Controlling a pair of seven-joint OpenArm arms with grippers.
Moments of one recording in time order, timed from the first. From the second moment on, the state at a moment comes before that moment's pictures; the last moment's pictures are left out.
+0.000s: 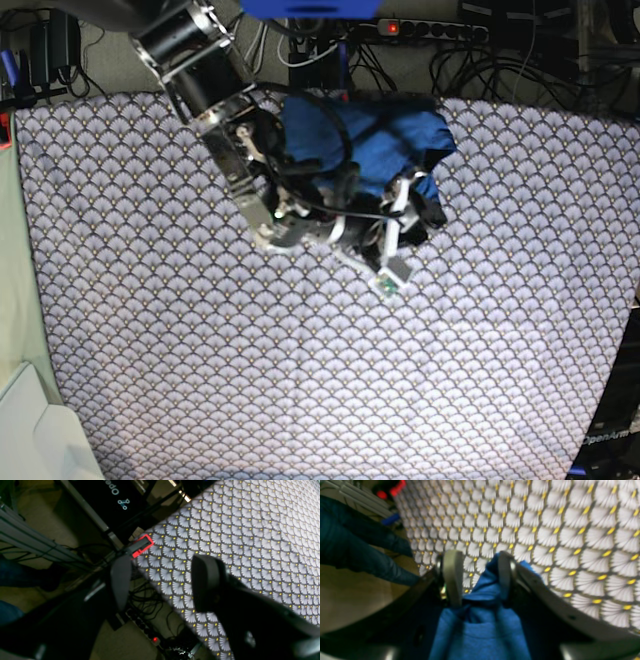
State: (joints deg) left arm 24.0 -22.0 -66.9 106.9 -44.2 -0.4 61.0; right arm 12.9 -2.8 -28.4 80.8 32.7 25.7 -48.1
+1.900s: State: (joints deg) left arm 20.8 -21.7 -53.3 110.7 -44.4 -0.4 61.1; right arm 10.4 1.2 -20.4 87.5 31.6 25.7 -62.5
